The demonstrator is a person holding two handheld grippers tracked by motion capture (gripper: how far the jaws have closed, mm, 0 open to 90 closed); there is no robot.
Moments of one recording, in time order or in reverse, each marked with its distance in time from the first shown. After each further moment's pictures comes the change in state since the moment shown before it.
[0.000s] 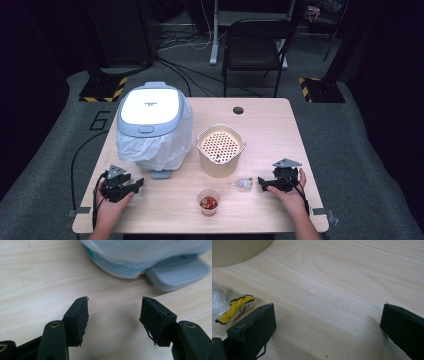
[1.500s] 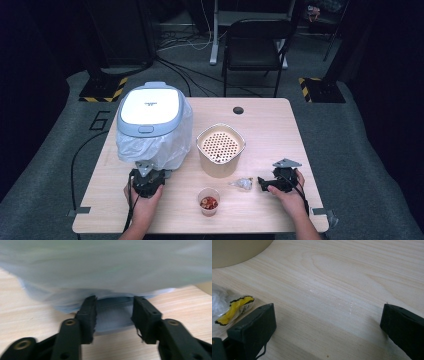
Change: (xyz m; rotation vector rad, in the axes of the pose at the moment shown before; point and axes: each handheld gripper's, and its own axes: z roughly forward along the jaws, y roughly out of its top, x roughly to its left) left arm -0.091 0.024 0.023 -0.095 0.143 -0.007; right arm 0.001 0.000 0.000 0.000 -0.008 0.002
